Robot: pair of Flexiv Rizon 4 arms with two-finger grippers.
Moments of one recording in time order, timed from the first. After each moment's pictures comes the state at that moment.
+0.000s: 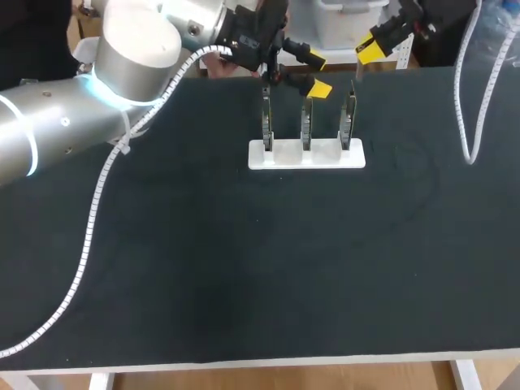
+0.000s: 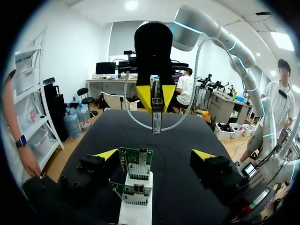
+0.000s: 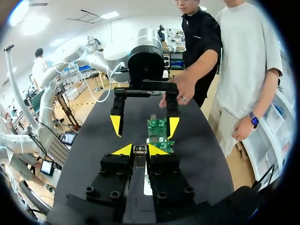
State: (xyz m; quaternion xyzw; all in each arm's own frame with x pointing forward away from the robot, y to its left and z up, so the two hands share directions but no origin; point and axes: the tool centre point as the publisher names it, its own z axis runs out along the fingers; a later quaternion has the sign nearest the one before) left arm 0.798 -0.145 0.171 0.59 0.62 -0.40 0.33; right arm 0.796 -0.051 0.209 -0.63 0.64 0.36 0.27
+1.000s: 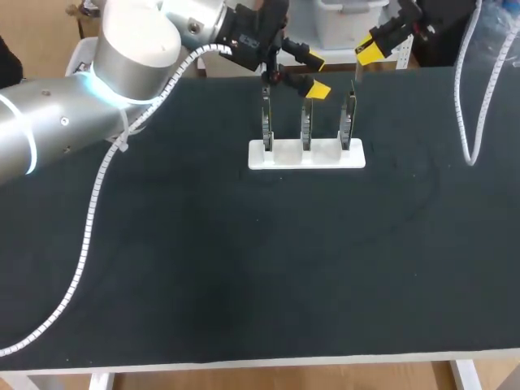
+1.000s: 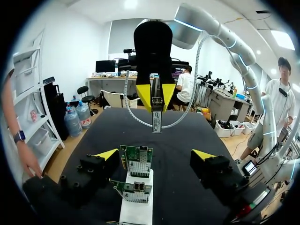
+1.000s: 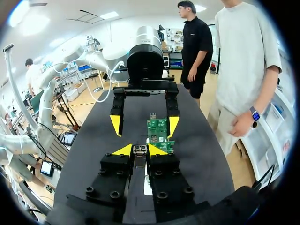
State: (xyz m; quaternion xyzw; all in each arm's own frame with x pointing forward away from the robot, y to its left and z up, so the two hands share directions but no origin) left arm 0.798 -0.144 0.169 0.59 0.62 -0.39 0.33; right arm 0.797 -0.050 0.207 -0.62 0.64 0.36 0.27
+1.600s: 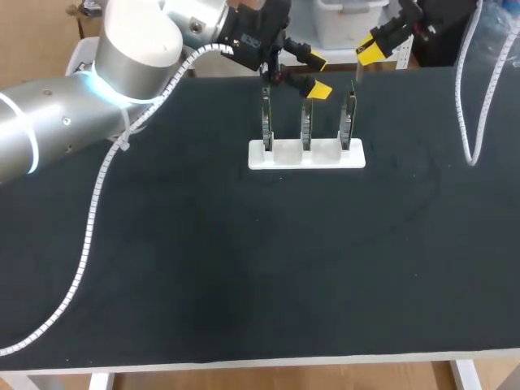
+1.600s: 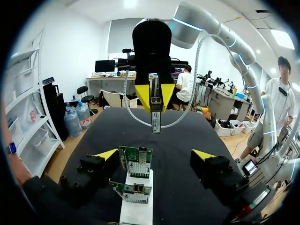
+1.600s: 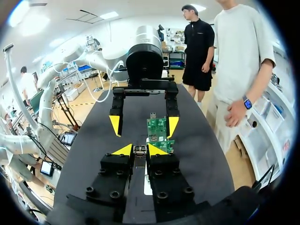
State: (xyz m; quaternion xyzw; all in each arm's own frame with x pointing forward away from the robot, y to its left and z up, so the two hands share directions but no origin) left arm 0.797 -0.146 0.170 0.60 0.62 -0.39 0.33; right arm 0.797 -0.052 0.207 -0.62 0.64 0.36 0.27
